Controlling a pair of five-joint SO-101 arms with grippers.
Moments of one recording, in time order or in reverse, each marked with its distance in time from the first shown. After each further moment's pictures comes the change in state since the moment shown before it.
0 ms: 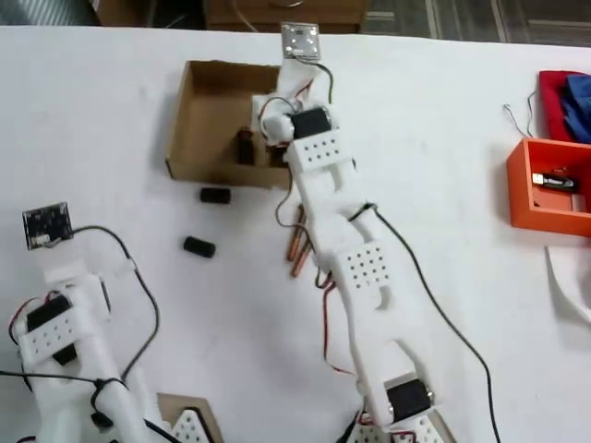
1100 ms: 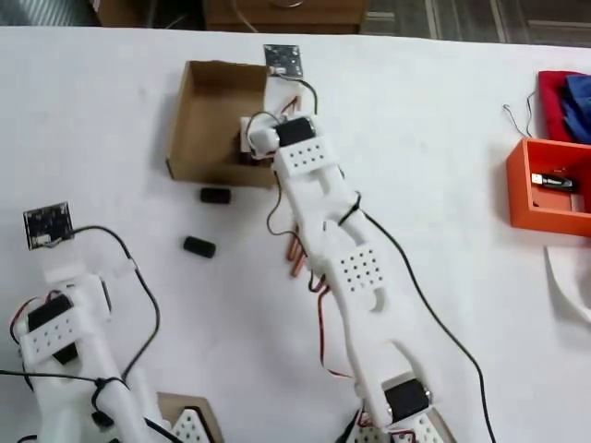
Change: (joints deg) left arm 0.0 0.0 0.0 0.0 0.0; right arm -2.3 -0.1 8.0 -0.5 -0.5
